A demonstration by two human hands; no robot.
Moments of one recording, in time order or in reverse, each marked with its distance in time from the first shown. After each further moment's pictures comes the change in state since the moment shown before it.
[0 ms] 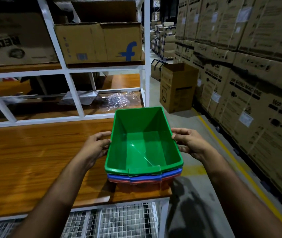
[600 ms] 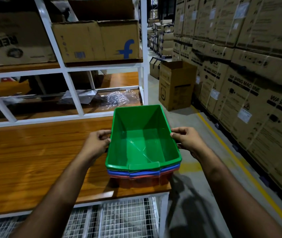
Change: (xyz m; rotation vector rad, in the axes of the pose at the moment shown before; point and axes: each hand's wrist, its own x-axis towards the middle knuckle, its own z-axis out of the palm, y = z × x) left_hand -0.011 0.003 0.009 0.279 0.070 0.124; right_hand -0.009 0.009 0.006 -0.326 0.174 -0.105
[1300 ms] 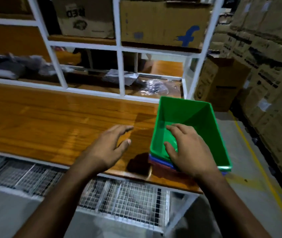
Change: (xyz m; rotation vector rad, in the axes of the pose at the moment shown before) left_hand -0.114 -0.019 -0.090 0.597 0.067 0.390; right_hand -0.087 -0.049 0.132 -1.064 -0.082 -0.735
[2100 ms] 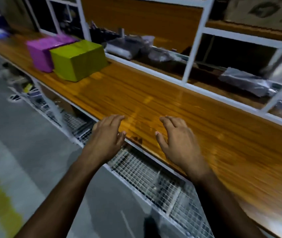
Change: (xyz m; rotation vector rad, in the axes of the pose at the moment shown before) left_hand -0.165 -0.435 -0.305 0.409 0.263 -0.495; right_hand 0.209 -0.523 0.217 0.122 -0.161 -0.378
